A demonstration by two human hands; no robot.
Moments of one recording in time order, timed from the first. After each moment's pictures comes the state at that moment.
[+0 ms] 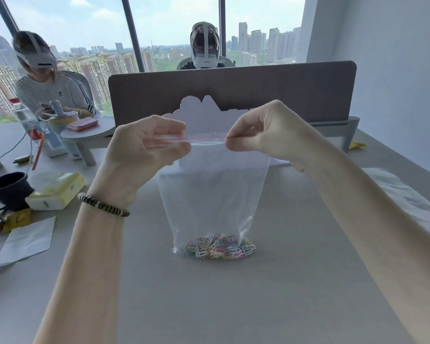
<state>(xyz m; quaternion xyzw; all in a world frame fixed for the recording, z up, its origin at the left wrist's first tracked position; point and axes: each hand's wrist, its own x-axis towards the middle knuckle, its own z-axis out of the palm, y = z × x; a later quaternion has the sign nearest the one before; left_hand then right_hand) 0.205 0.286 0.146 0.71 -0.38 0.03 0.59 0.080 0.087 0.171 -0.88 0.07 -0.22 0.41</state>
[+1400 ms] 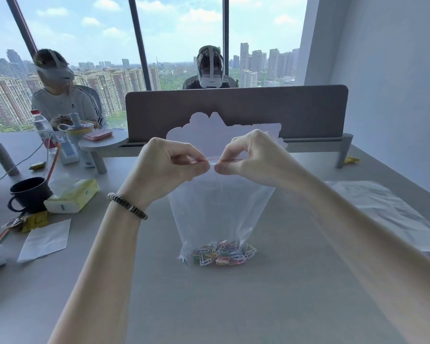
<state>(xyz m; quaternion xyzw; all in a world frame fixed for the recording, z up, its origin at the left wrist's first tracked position) 0.190 0.301 0.153 0.75 -0.46 0.04 0.48 0.072 0.132 0.169 -0.92 0.03 -0.23 0.30</state>
